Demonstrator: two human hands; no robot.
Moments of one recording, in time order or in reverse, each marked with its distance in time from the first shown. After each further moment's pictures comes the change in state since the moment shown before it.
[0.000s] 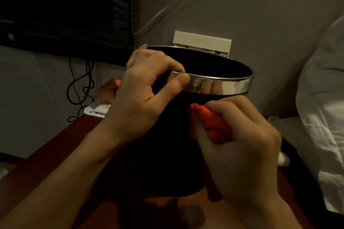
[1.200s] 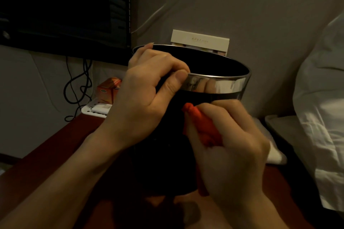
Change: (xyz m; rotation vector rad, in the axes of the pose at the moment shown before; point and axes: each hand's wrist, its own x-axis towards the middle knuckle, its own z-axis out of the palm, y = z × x) left_hand 0.000 0.010 0.004 0.067 0.030 0.033; right_hand -0.007 -0.001 0.010 -0.023 0.106 -0.024
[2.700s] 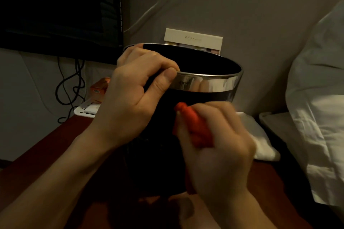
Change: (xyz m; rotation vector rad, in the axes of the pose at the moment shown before) left_hand 0.000 -0.002 -0.001 -0.024 -0.003 0.003; right_hand -0.005 0.001 0.007 0.025 0.040 0.022
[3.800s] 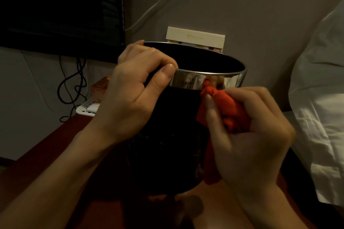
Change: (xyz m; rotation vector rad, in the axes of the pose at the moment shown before) left_hand 0.002 -0.008 -0.001 -0.013 0.002 0.002; right_hand 0.017 0.014 -0.018 0.032 0.043 0.043
